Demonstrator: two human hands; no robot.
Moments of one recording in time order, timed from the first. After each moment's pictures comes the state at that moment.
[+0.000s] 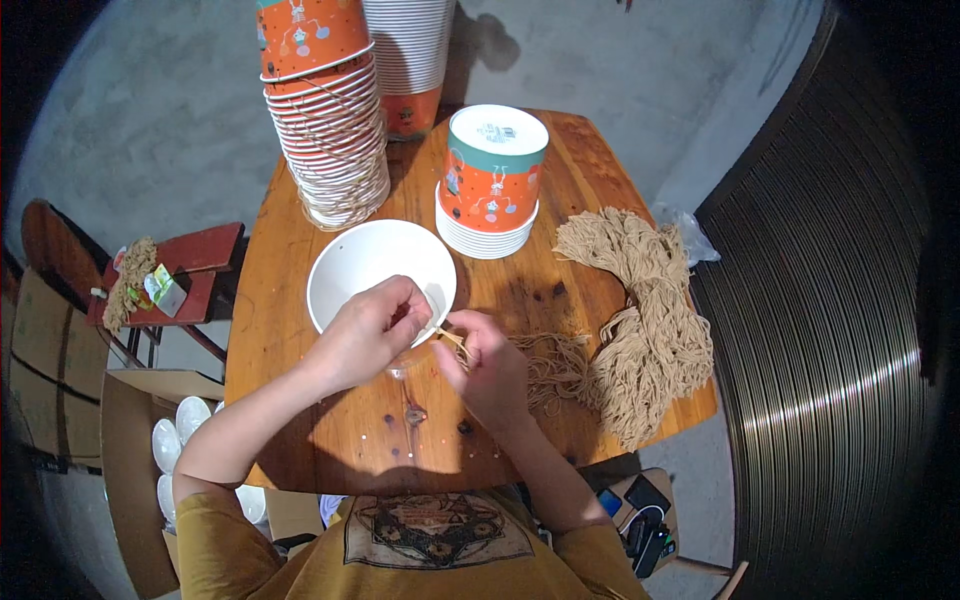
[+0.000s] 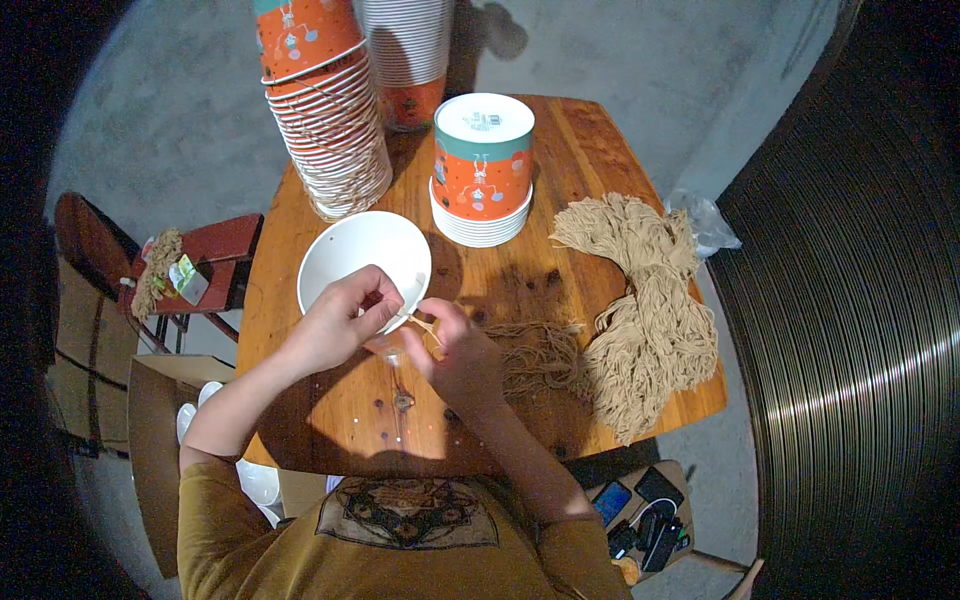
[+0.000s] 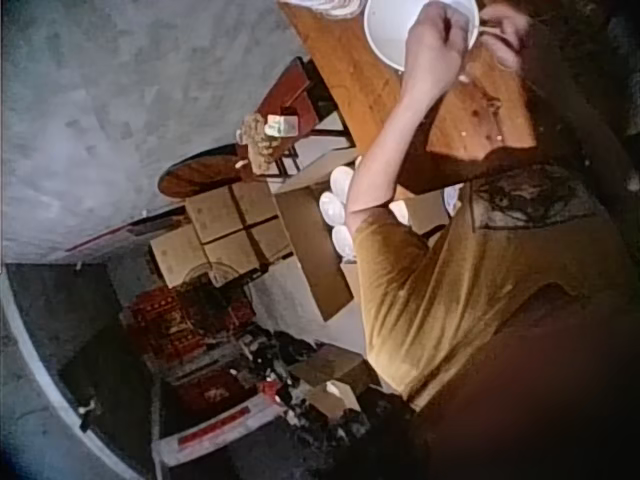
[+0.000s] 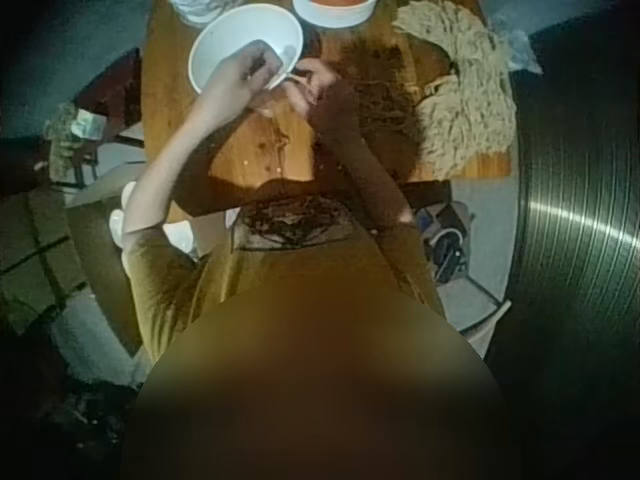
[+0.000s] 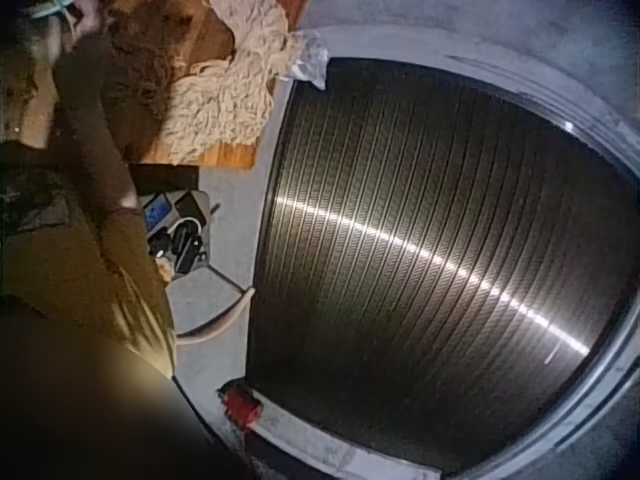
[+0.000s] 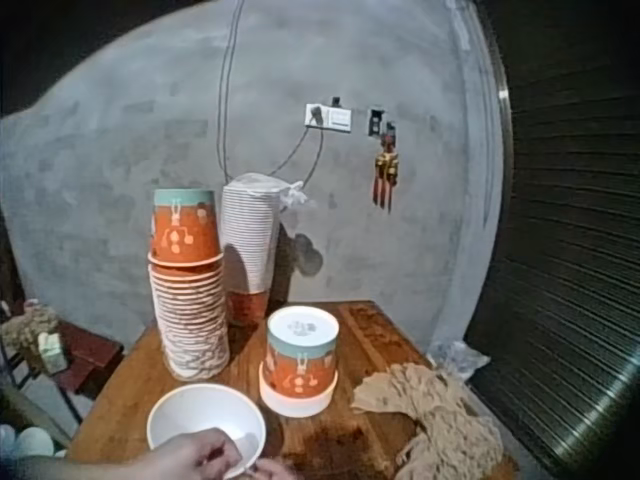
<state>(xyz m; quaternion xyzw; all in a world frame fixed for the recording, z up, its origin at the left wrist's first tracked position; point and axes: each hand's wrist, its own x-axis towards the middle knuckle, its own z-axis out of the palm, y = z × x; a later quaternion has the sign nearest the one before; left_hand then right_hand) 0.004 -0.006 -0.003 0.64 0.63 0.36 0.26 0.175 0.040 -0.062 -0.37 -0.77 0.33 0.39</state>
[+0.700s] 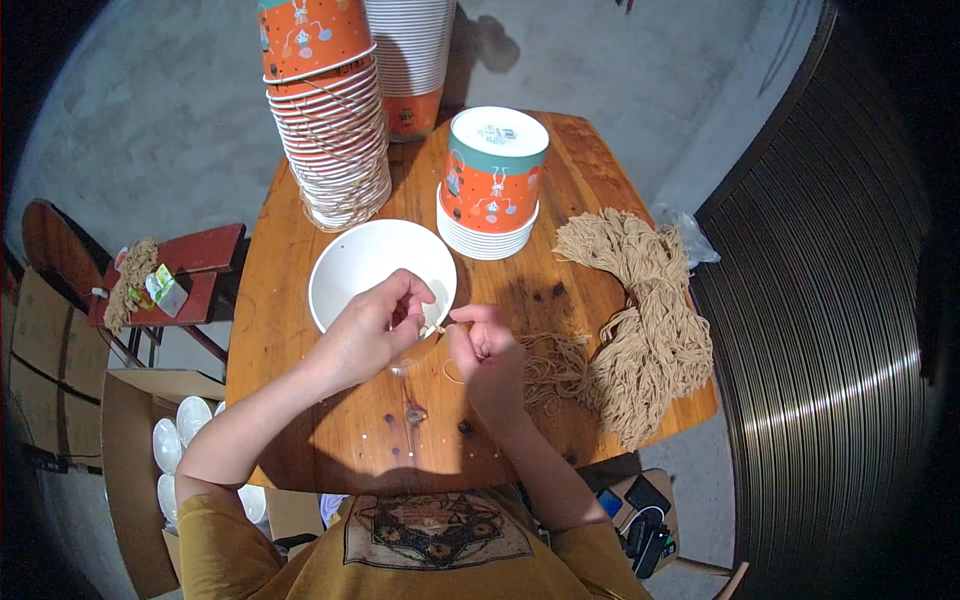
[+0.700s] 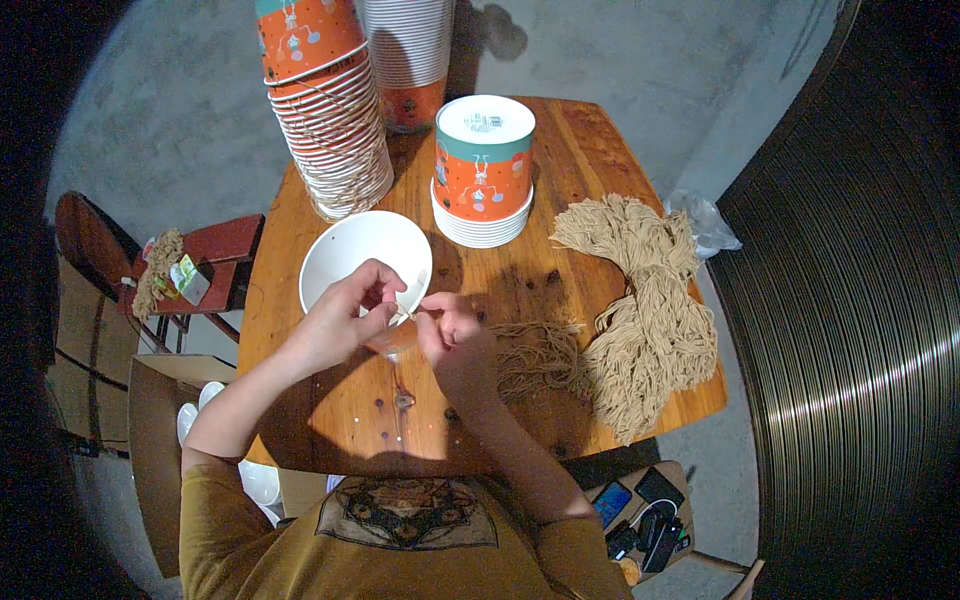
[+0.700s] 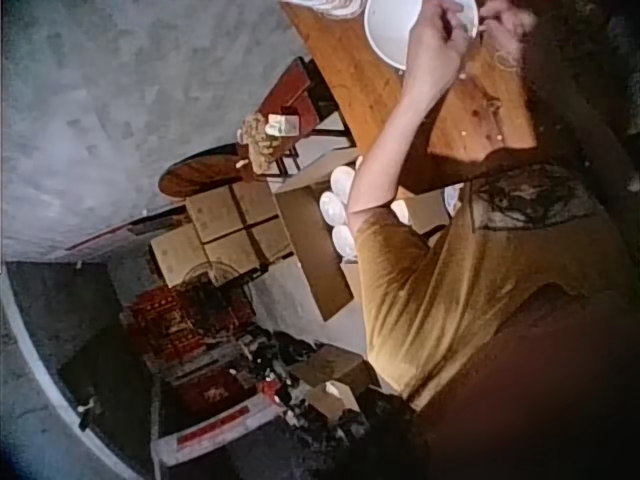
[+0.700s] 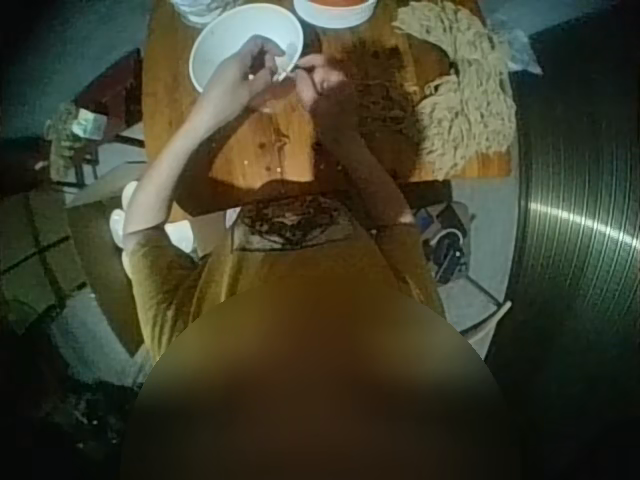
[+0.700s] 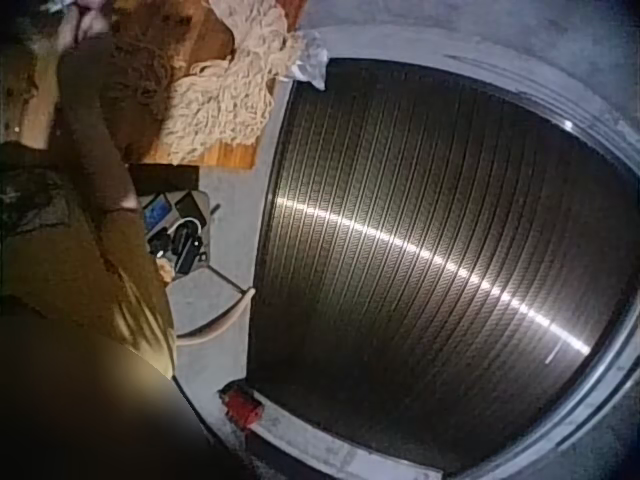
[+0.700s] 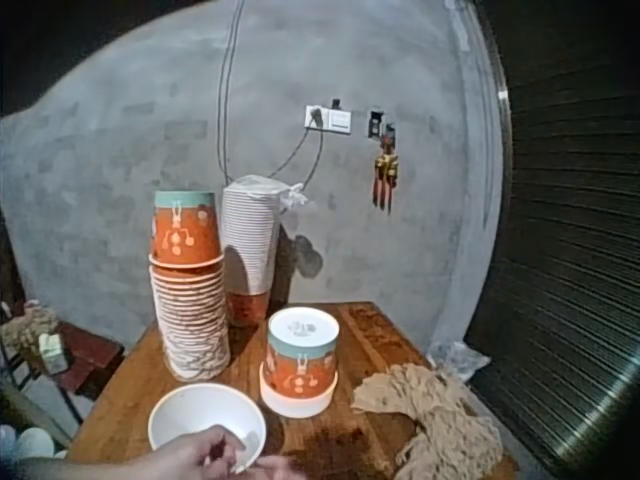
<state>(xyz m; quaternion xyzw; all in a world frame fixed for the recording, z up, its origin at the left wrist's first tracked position) 0.003 -0.006 -0.006 0.63 0.60 0.41 0.29 0.166 0.042 -0.063 -0.34 -0.71 0.42 0.46</state>
